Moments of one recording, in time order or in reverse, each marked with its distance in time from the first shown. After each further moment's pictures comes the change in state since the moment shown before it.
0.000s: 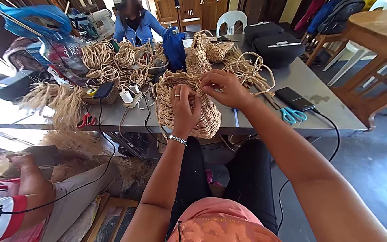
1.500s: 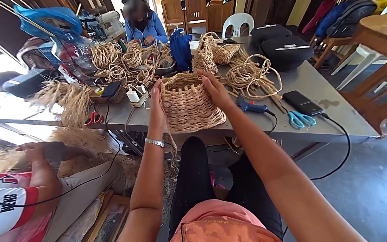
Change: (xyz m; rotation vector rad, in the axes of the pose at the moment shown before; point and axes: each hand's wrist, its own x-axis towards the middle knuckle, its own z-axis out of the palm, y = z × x) left_hand 0.006 -0.057 -0.072 -0.631 -0.080 -0.650; right_hand 0.017 0.024 0.060 0.288 0.166 0.453
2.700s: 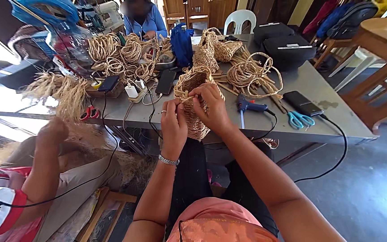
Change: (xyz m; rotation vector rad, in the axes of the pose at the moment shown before) left_hand -0.077 0.028 0.042 0.686 0.108 0.310; right_hand -0.054 -0.048 0.042 -0.406 0.242 -0.523
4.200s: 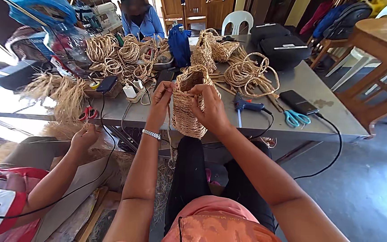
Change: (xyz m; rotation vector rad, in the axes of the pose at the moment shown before) left_hand 0.071 -0.079 0.005 -0.751 -0.287 0.043; right_hand -0.002 -0.011 -0.006 -0.050 -0.014 0.042
